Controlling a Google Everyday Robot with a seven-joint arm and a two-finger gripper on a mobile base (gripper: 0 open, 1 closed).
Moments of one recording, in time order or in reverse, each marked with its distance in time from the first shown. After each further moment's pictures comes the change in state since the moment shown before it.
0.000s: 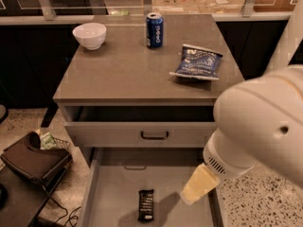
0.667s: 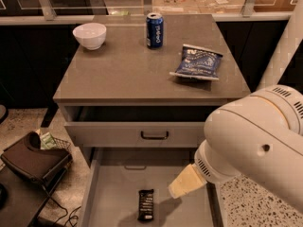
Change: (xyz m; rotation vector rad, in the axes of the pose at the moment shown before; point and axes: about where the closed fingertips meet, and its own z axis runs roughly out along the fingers) arm -0.007 0.008 0.026 0.008 -0.047 0.231
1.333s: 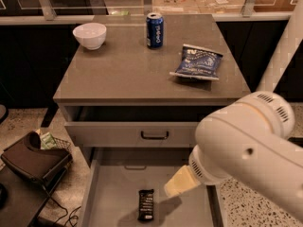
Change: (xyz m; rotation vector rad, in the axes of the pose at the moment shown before) arm -0.004 0.008 0.017 -0.001 0.012 0.035
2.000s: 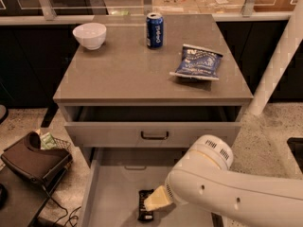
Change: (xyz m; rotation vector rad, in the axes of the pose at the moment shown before) arm -0.002 0.056 0.122 -0.065 -0.020 0.059
